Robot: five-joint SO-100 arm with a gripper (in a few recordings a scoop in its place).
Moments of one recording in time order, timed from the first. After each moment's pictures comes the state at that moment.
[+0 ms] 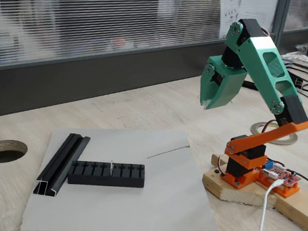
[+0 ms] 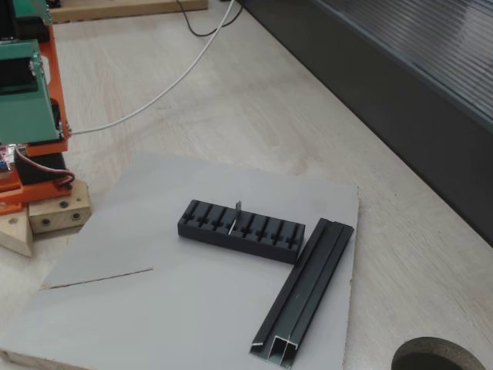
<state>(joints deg) 42.5 135.0 96.2 110.2 96.5</state>
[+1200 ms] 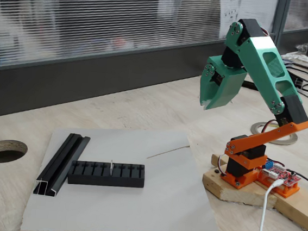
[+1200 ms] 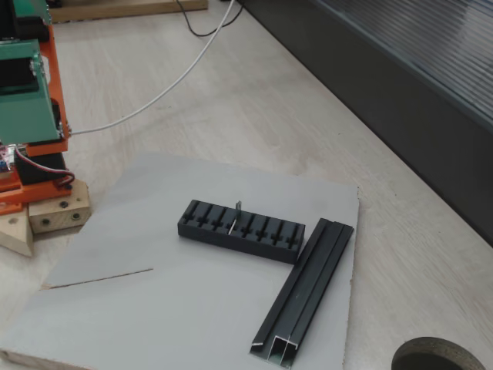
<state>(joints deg) 42.0 133.9 96.2 110.5 96.5</state>
